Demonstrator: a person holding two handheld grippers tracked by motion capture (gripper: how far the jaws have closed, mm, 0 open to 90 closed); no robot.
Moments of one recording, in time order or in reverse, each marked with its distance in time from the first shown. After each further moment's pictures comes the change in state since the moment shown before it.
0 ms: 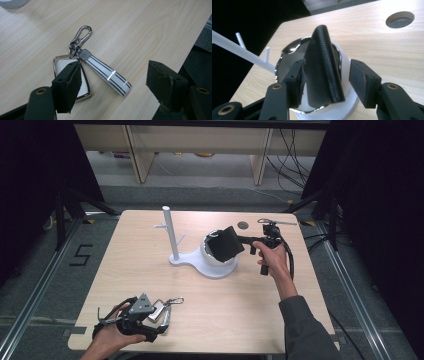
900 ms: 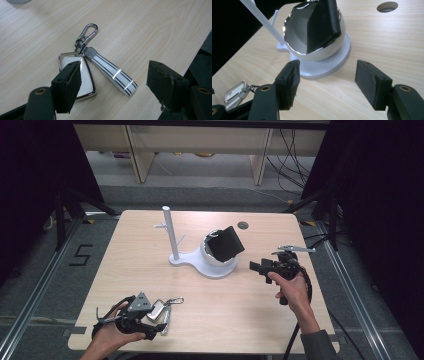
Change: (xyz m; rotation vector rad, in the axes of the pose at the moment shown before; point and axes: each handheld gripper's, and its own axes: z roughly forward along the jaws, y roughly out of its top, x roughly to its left) left arm 0.006 -0.002 0.002 0.005 0.009 -0.033; right arm 0.006 -0.069 -0.071 0.000 -0.032 -0.177
